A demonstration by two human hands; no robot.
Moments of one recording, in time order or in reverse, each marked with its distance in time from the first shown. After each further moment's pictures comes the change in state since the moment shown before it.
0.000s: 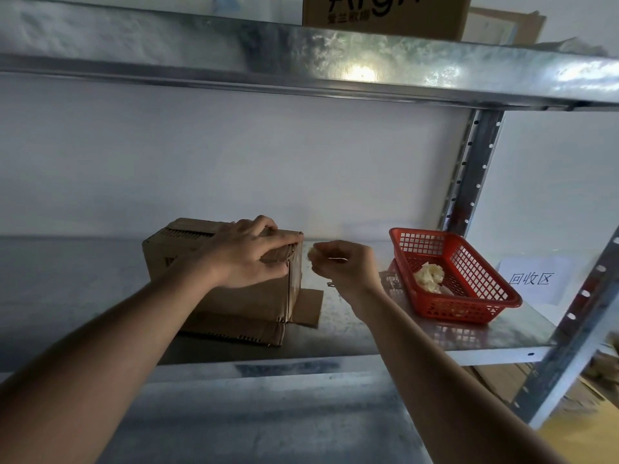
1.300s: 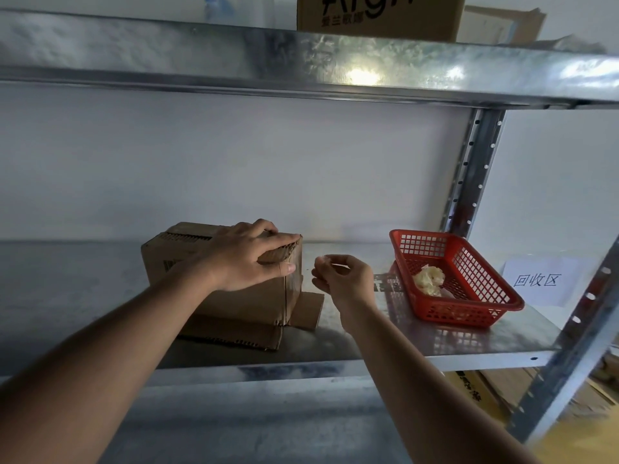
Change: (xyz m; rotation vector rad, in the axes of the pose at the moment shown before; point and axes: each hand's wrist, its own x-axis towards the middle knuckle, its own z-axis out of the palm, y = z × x) left_hand 0.001 0.004 -0.001 -0.008 0.021 -0.014; right_hand -0.003 0.018 0.009 0.324 0.146 0.239
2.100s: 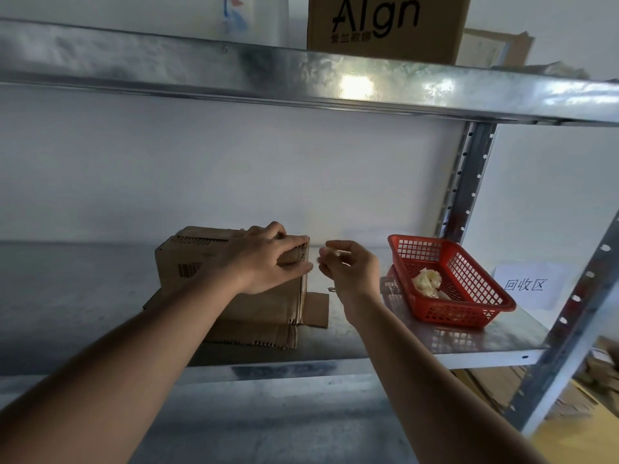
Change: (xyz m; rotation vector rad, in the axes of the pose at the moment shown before) left_hand 0.004 0.021 -0.001 0.031 0.060 -0.047; right_hand -0.006 -0.018 0.008 -0.167 0.027 -0.217
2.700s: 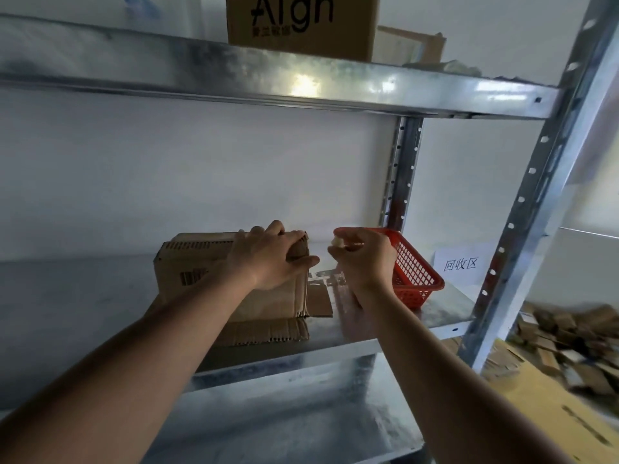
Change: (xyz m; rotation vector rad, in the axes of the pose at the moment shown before) left_hand 0.054 0.099 0.010 0.015 -0.015 0.042; right_hand 0.007 -0.040 -0.108 -0.583 0.260 -0.283
